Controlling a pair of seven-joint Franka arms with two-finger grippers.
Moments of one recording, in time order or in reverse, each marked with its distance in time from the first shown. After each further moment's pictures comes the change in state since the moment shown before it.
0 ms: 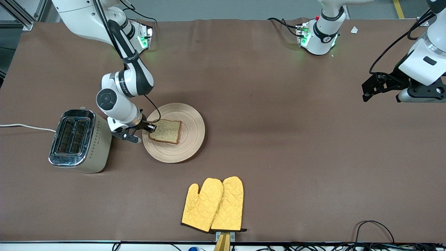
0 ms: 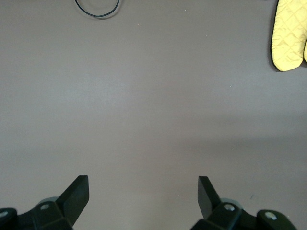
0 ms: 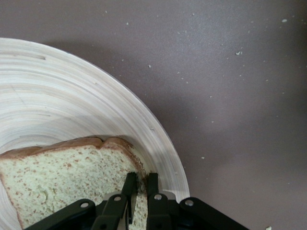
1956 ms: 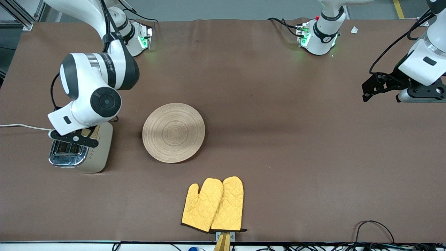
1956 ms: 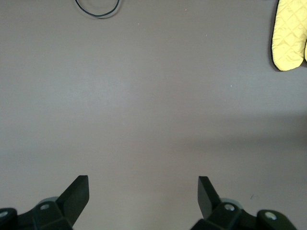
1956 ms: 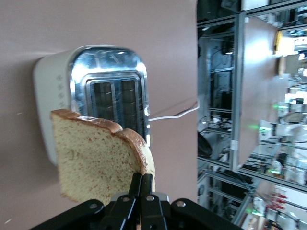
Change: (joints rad) left arm 0.000 0.000 0.000 -0.001 0.000 0.000 0.000; right arm 0.009 0.011 -0.008 0.658 -0.889 -1.094 0.016
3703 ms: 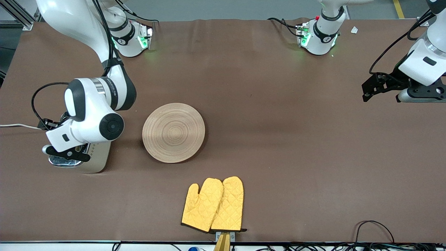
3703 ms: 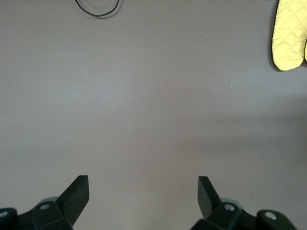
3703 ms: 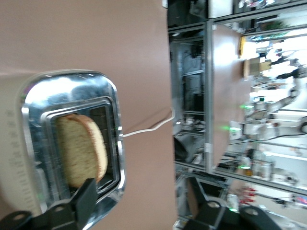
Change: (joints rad) left arm 0.000 0.000 0.000 0.000 0.000 0.000 0.000; right arm -0.044 0.107 0.004 0.114 -0.047 -0.005 0.011
